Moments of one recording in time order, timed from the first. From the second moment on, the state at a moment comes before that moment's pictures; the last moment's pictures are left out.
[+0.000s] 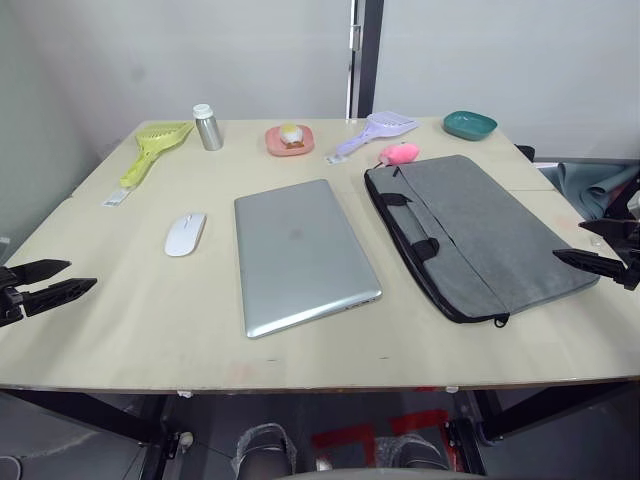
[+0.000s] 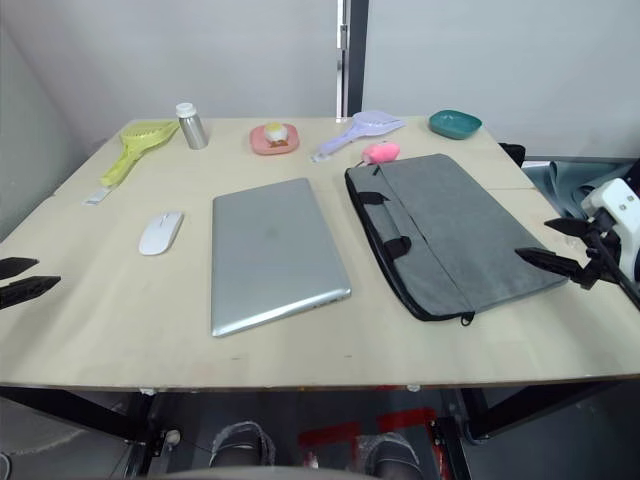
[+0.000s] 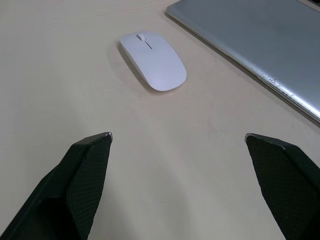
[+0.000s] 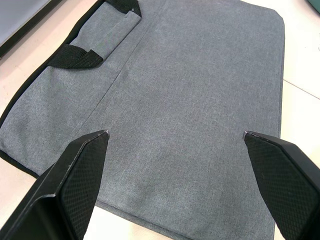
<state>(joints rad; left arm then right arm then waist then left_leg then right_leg) -0.13 1.15 0.54 0.65 -0.47 0.34 -1.37 -0.15 -1.14 -0.46 0.19 0.45 0.48 1.16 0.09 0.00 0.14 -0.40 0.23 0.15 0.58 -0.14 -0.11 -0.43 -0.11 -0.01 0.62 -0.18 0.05</state>
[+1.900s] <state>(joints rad) -0.68 0.71 0.37 0.82 -0.65 1.19 -0.94 -0.91 -0.34 0.38 0.61 -0.13 0.26 0.66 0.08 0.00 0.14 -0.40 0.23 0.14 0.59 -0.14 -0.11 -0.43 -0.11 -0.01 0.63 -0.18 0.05</state>
